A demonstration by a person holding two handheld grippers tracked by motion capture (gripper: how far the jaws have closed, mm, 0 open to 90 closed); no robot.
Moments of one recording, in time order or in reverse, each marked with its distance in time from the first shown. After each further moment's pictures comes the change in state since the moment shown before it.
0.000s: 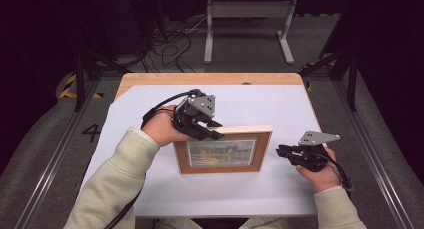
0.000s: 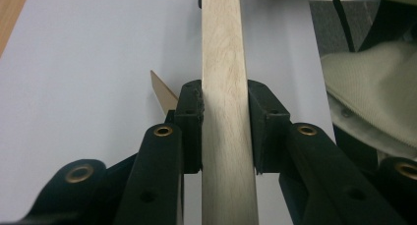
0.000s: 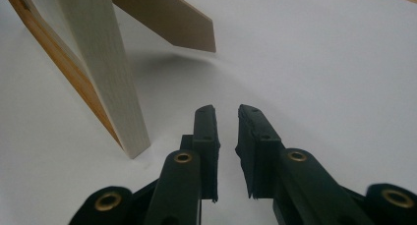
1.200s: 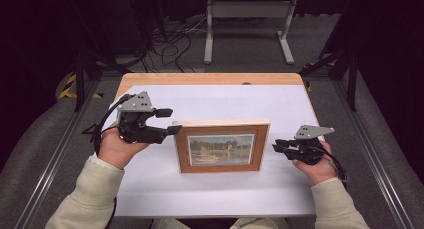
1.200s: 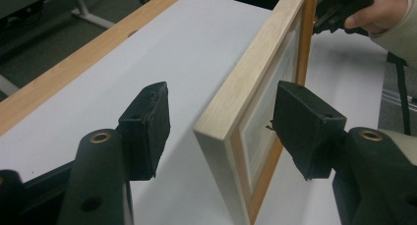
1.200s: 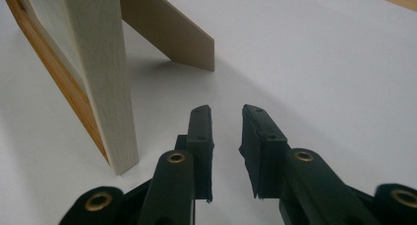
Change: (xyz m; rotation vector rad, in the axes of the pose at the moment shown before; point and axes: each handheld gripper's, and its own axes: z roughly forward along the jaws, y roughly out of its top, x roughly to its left) left arm -0.037 -0.094 -0.072 -0.259 0.349 -0.349; right arm -0.010 0.011 0.012 0.008 0.019 -0.025
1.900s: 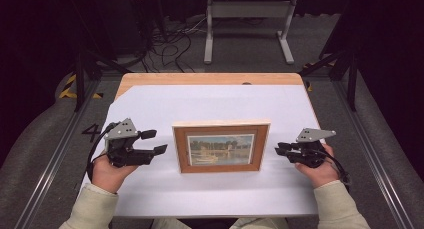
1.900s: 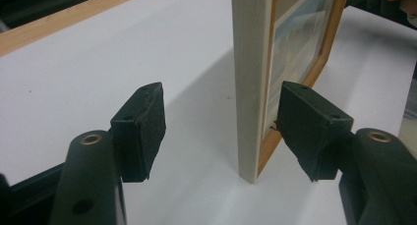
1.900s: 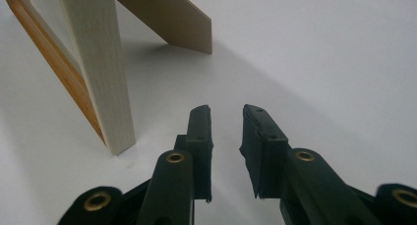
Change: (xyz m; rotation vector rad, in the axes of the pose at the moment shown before) left arm -0.002 -0.083 -0.001 -0.031 0.069 -0.129; right arm -0.002 -0.011 -0.002 0.021 -0.002 0.008
